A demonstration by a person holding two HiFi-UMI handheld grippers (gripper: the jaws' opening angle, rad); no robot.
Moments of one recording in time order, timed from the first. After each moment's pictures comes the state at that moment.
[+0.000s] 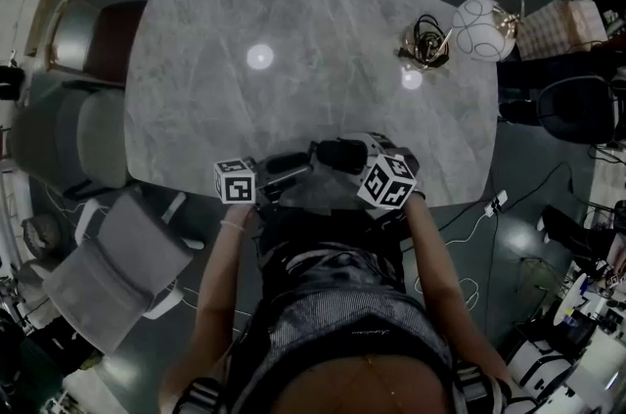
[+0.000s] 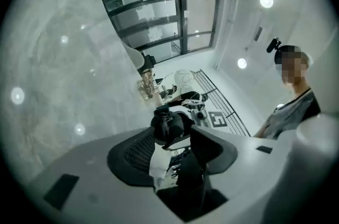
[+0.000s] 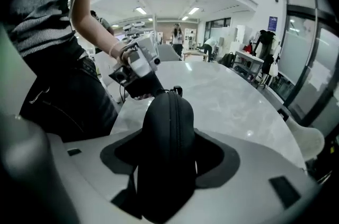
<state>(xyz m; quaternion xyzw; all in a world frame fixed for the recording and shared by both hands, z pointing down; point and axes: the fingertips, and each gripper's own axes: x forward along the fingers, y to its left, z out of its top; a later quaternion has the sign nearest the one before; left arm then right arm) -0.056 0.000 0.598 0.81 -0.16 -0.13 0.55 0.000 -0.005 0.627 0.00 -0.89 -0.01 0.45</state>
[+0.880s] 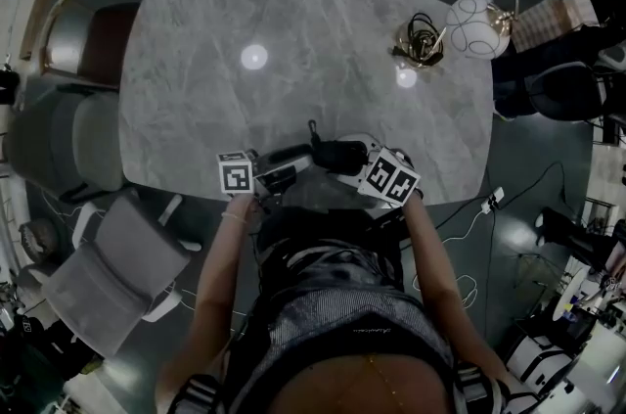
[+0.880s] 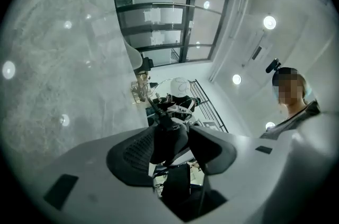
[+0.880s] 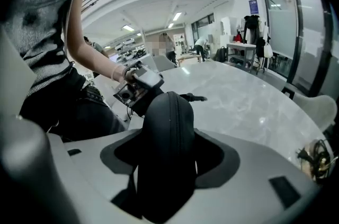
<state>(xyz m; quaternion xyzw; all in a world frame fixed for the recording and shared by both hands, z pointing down) -0.044 -0.021 0.587 0.78 -0.12 -0.19 0.58 -0.004 0.000 0.607 0.01 -0.91 0.11 0.41</state>
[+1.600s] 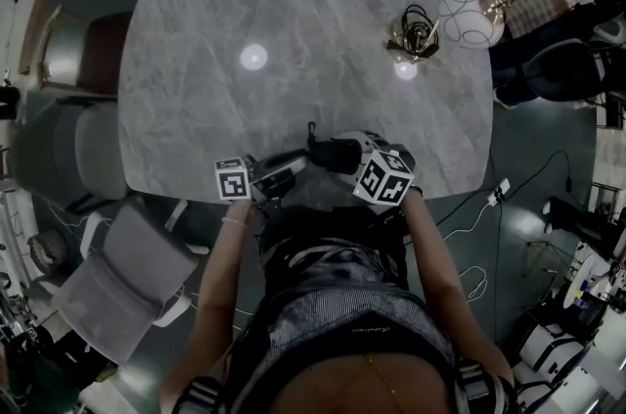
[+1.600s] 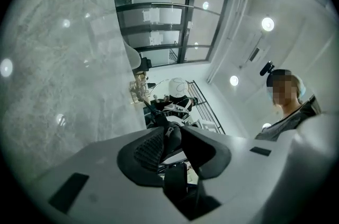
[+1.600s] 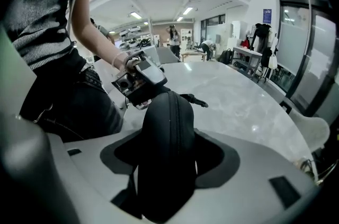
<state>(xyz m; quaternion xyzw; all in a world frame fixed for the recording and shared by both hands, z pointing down) -0.048 -0.014 0.587 0.78 -0.11 -0.20 0.58 -0.002 0.000 0.620 0.00 -0.89 0.03 0.45</state>
